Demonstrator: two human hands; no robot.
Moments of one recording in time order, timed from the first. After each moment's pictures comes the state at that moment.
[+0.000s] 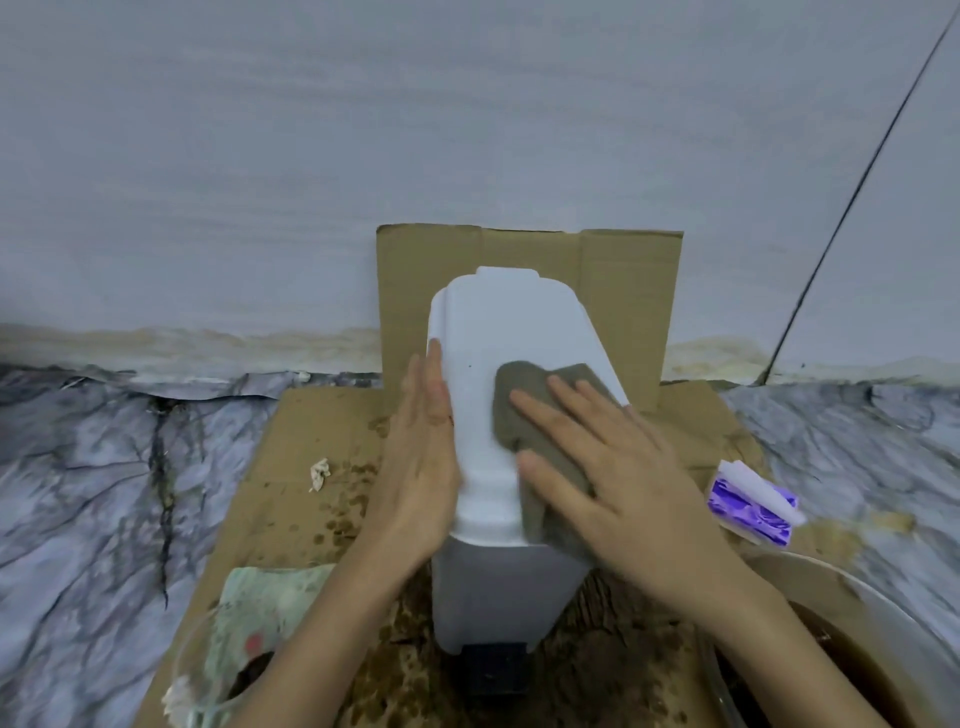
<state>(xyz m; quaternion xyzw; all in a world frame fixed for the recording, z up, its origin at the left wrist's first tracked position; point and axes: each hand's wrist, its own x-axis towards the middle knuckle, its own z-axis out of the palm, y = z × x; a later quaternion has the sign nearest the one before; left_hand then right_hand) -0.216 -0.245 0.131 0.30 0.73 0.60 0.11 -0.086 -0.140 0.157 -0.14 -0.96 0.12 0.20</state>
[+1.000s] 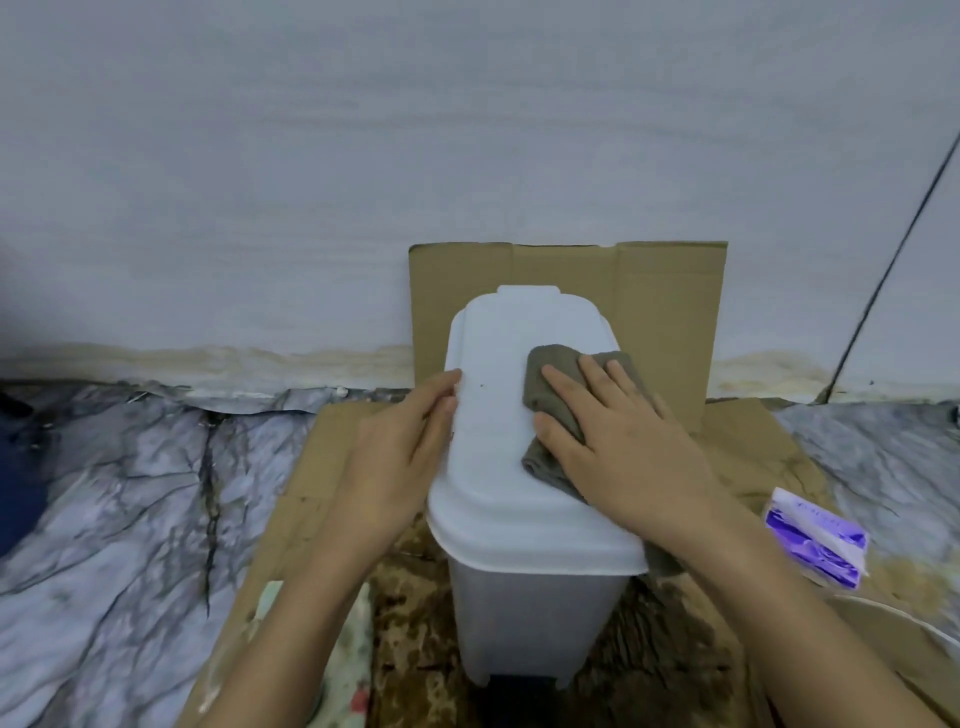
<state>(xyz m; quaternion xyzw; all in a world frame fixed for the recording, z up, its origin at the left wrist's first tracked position) -0.253 -0.264 0.142 0.36 0.82 0.44 -0.04 -0.132 -0.122 0.182 -0.24 -0.96 0.13 0.05</state>
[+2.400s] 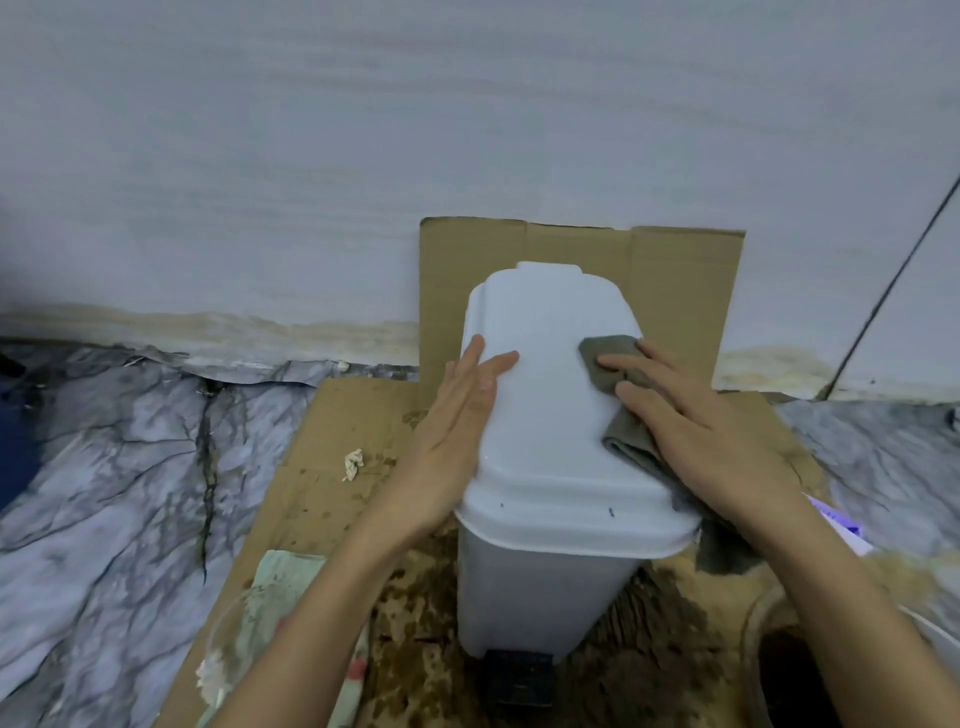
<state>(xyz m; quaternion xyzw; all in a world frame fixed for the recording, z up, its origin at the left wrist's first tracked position) -0.235 -0.258 0.131 0.36 0.71 0.57 0.18 -0.111 -0.095 0.167 -0.19 -0.89 0.35 0.22</state>
